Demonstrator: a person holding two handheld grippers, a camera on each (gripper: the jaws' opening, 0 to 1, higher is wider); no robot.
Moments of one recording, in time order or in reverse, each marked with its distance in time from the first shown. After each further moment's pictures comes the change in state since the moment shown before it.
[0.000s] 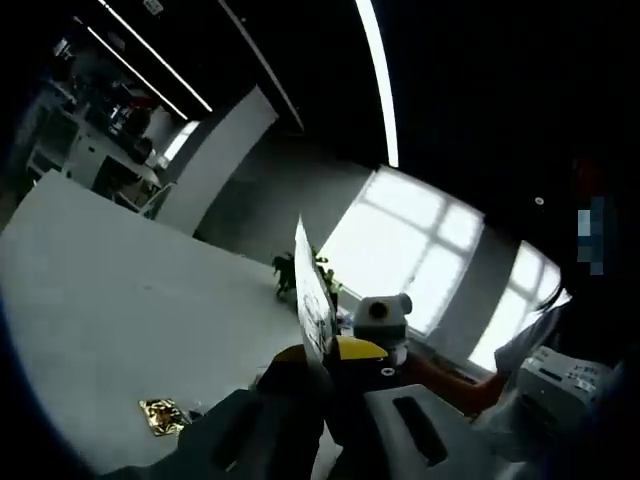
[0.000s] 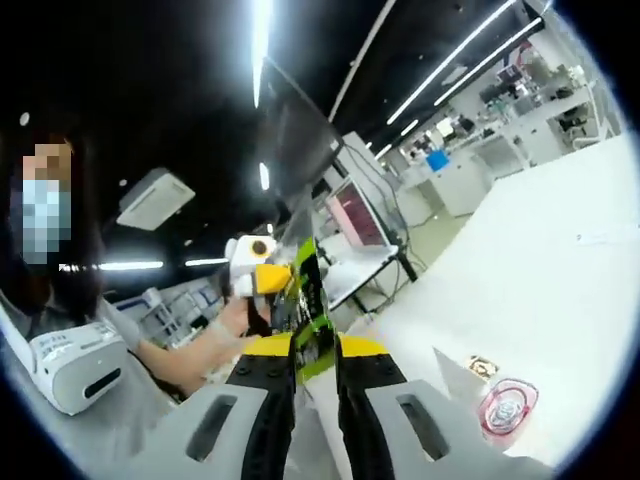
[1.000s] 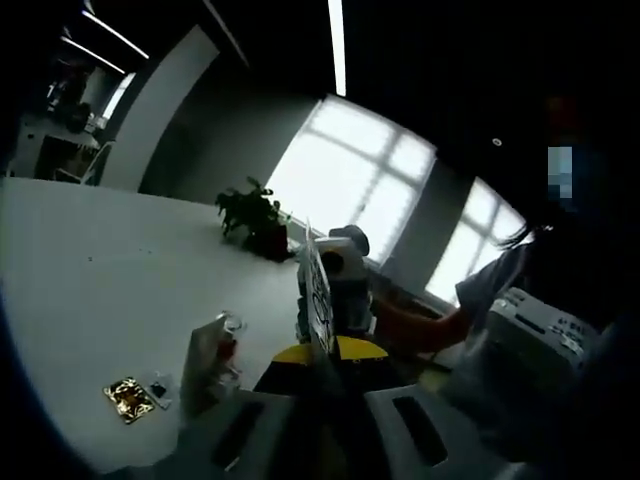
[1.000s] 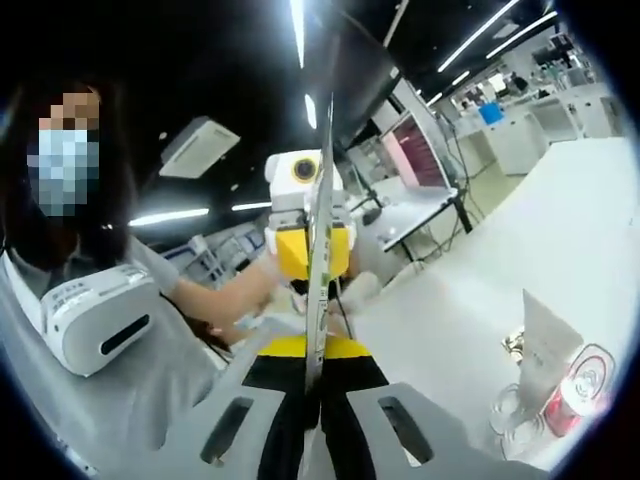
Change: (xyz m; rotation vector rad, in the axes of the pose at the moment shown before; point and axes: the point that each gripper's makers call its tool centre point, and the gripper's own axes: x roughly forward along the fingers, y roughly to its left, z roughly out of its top) left arm 0.017 -0.043 -0.042 0.053 0.235 -0.203; right arm 0.015 0.042 -0.054 0.008 0.209 0.213
